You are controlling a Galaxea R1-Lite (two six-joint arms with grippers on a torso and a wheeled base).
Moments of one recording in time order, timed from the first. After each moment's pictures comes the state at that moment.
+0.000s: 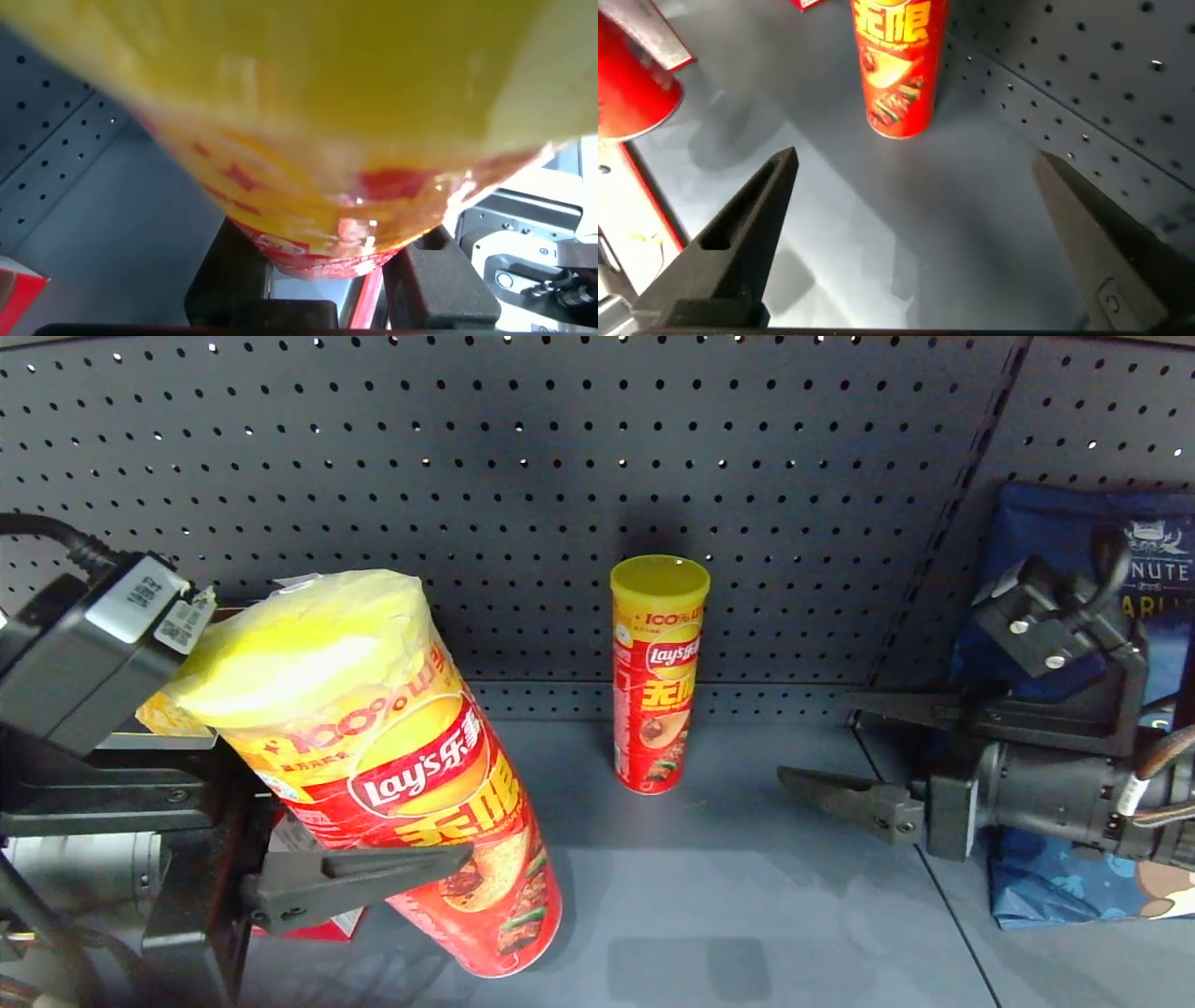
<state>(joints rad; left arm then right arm) -0.46 1.21 -0.83 -0.04 -0.67 0.32 0.62 1.36 -0.81 -0.33 0.15 -0.16</state>
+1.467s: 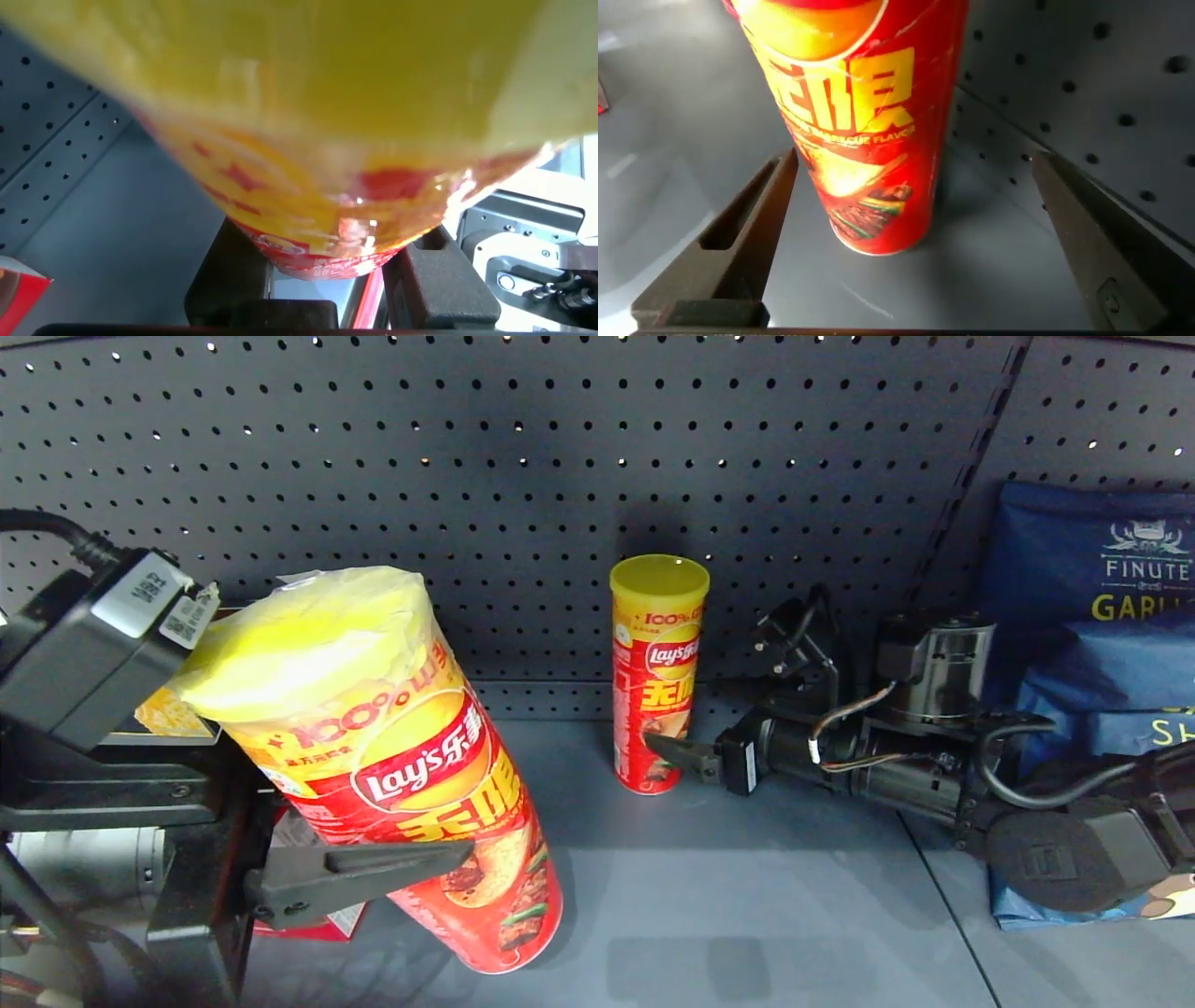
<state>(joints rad) -0.45 1.22 -0.84 -0.04 -0.67 0.32 0.61 1.82 -0.95 -0.74 0.23 -0.15</state>
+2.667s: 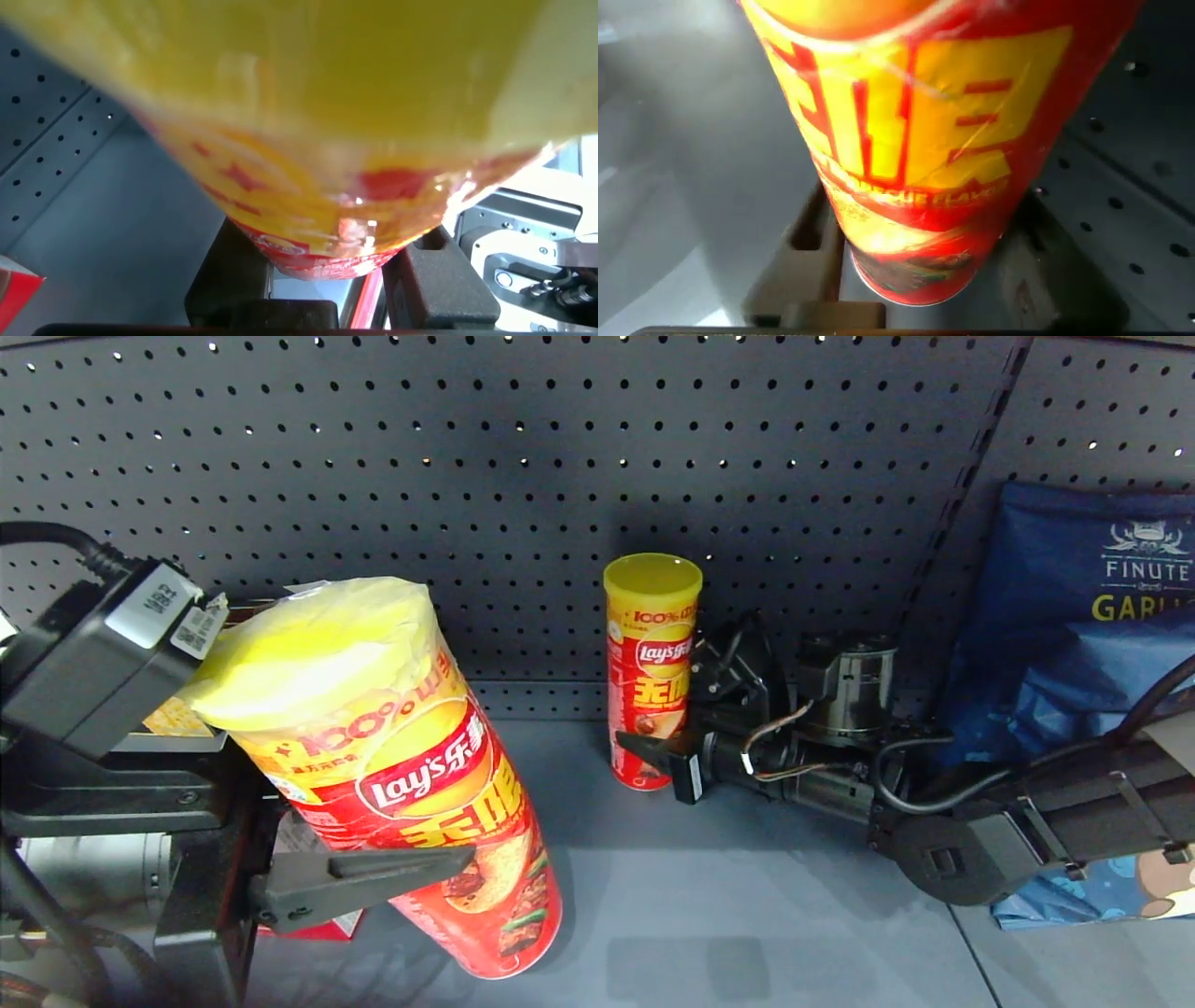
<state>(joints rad) -0.45 1.22 -0.83 -0.04 -0.67 0.32 0.66 1.95 -1.04 -0.78 0.23 -0.15</state>
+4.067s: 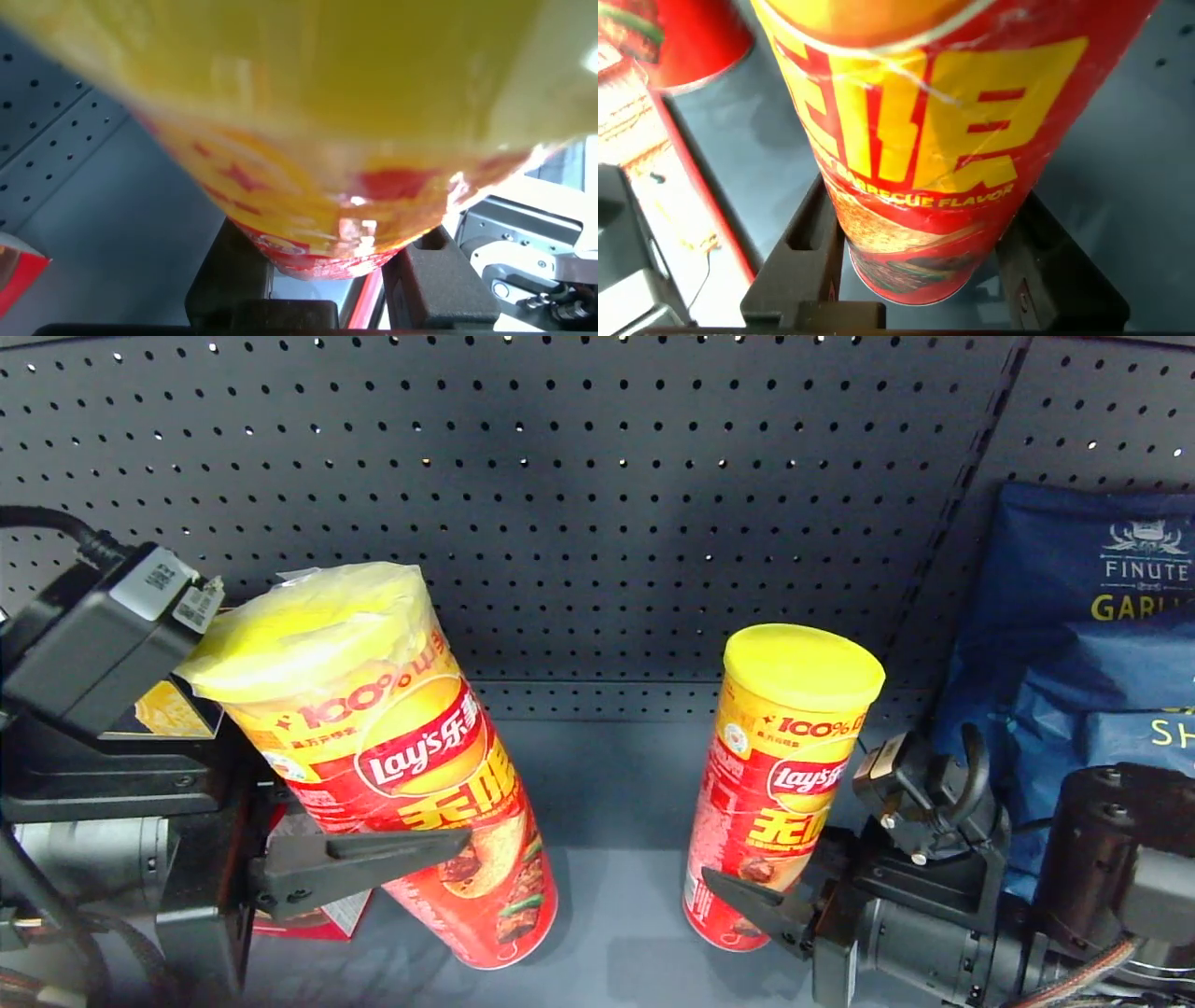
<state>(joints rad) -0.46 1.21 -0.84 -0.04 -0.63 0.27 0.86 1.51 -0.46 -0.89 0.01 -0.03</state>
